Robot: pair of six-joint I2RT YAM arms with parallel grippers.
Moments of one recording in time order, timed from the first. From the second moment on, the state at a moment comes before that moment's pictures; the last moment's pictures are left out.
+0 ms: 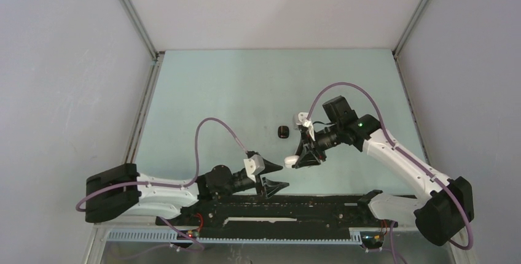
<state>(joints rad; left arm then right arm) -1.26 1.10 0.18 0.97 0.03 -0.16 0.55 1.17 0.92 -0.75 -1.04 -0.58</state>
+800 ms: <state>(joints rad) -1.21 1.16 0.25 1.01 0.18 -0.20 0.54 1.11 0.93 -0.78 -1.08 -0.60</state>
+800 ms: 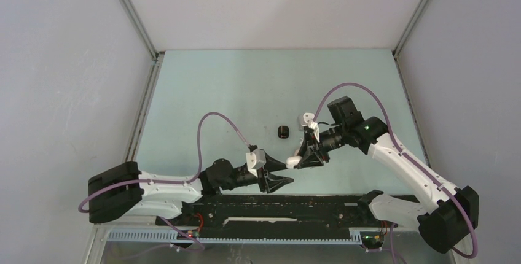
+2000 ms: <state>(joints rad) -1.16 1.23 0.32 1.03 0.24 -0.20 0.57 1.10 0.93 -0.79 -1.06 -0.62</state>
